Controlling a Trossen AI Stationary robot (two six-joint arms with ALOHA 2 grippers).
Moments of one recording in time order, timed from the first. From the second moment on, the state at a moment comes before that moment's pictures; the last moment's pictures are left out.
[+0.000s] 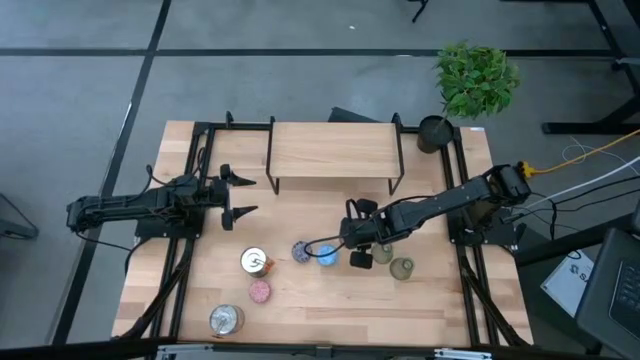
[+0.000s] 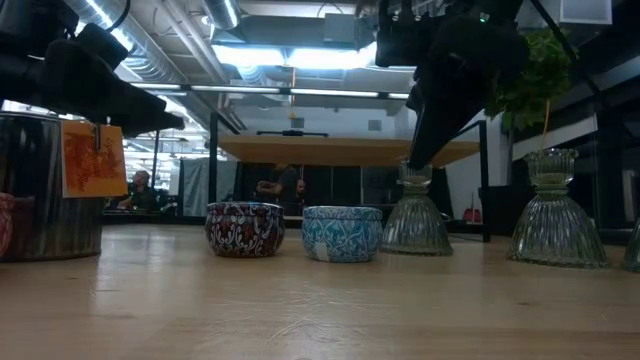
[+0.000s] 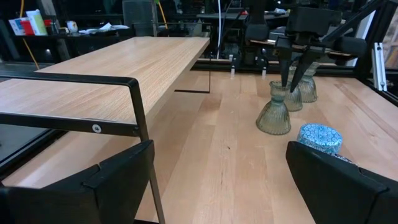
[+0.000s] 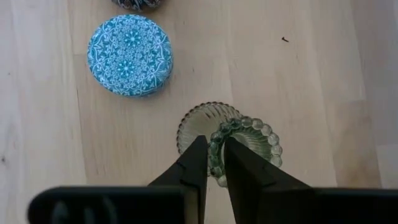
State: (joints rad) left arm 0.17 0.12 0.03 -0.04 -0.03 -0.01; right arm 0.29 1.72 1.19 -0.68 0.23 0.35
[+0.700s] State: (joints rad) left arm 0.17 0.12 0.03 -0.04 -0.03 -0.01; right arm 0.29 1.72 1.49 -1.05 0.09 0.43
